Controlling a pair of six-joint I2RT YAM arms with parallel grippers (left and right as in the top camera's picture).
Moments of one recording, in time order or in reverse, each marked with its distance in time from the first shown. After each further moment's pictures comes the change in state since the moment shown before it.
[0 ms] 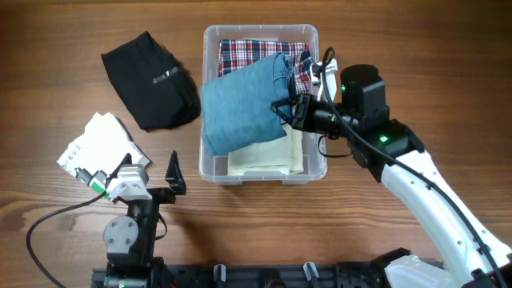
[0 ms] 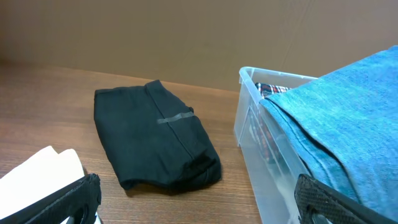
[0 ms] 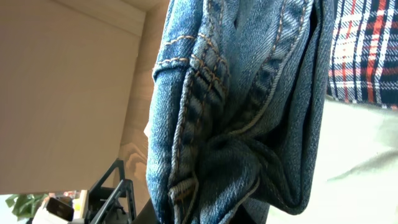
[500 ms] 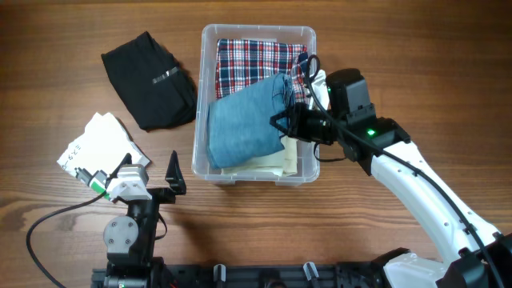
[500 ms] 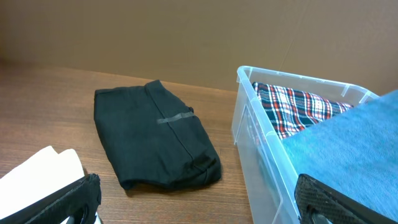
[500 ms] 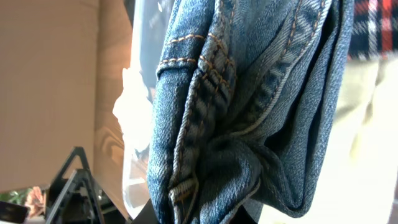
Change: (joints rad) left arm 0.000 0.000 0.000 0.000 0.000 0.000; right arm 0.016 0.077 0.000 -0.128 0.022 -0.045
